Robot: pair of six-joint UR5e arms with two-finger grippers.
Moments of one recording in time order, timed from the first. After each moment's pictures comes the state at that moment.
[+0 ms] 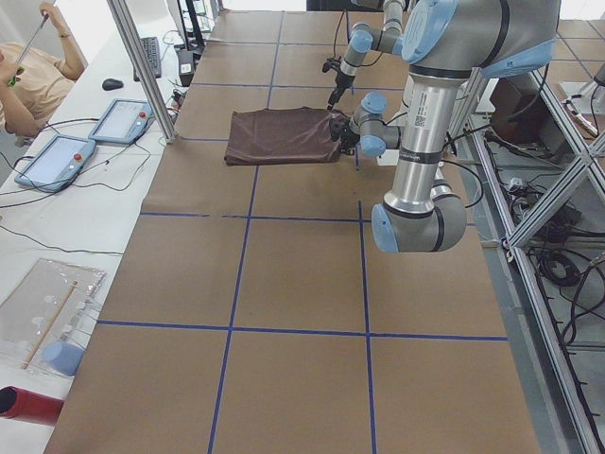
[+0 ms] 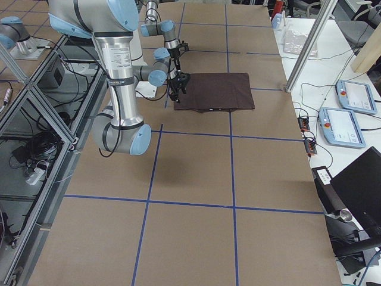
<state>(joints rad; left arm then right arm) -0.15 -1.95 -1.86 -2.01 -1.41 -1.66 0.20 -1.30 2.02 -1.51 1.40 1.86</state>
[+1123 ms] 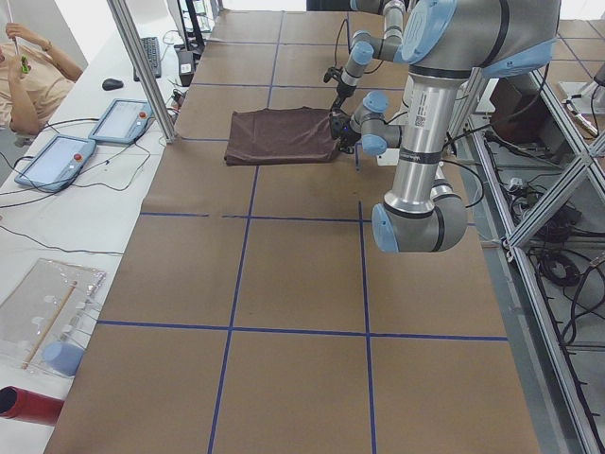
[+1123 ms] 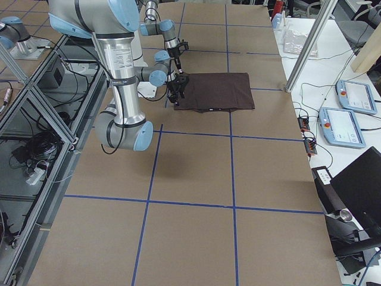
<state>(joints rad) -0.15 -1.95 -1.87 -2.01 -1.38 -1.66 0.18 -1.24 1.96 -1.57 1.39 1.86</state>
